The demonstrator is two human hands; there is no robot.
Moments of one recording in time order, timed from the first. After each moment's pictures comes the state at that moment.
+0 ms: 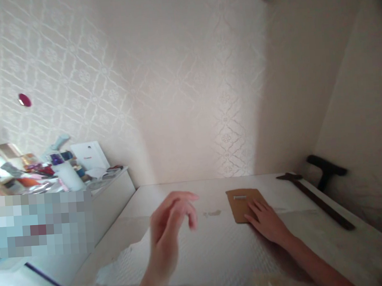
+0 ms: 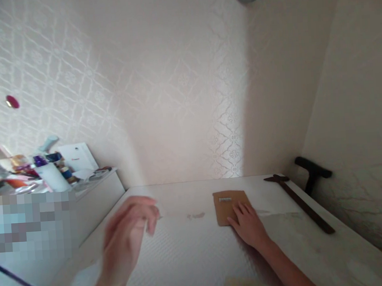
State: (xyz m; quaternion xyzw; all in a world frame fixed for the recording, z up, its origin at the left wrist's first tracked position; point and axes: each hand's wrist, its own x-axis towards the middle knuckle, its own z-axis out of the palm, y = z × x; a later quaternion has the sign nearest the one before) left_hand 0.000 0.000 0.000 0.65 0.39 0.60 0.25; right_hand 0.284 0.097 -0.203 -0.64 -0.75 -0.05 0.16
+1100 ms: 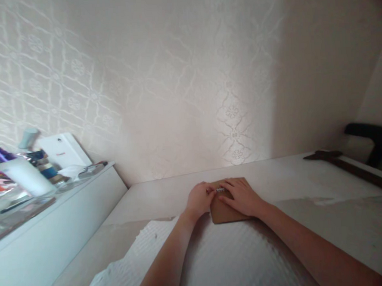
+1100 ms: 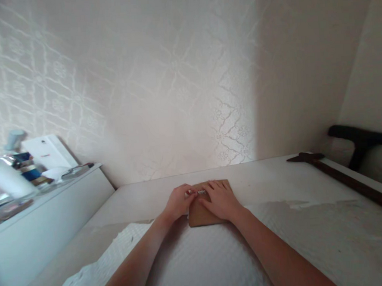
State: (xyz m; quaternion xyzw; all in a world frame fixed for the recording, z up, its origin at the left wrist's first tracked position) left_hand 0.018 0.195 -0.154 0.83 0.49 0.25 0.09; right_hand 0.194 0.177 -0.184 -0.52 -0.82 -0.01 0.23
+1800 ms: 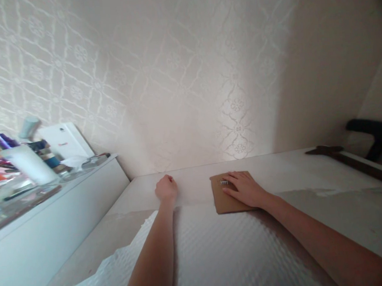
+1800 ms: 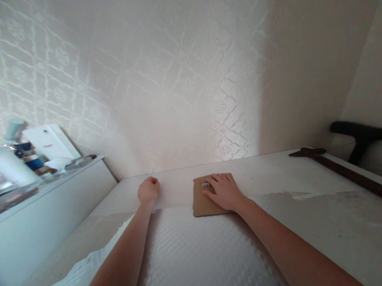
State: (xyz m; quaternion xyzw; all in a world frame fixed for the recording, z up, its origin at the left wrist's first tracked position) left_hand -0.073 0.223 -0.150 0.55 0.80 0.23 -0.03; right_hand 0.196 0.174 -0.181 -0.53 -0.82 -0.01 0.22
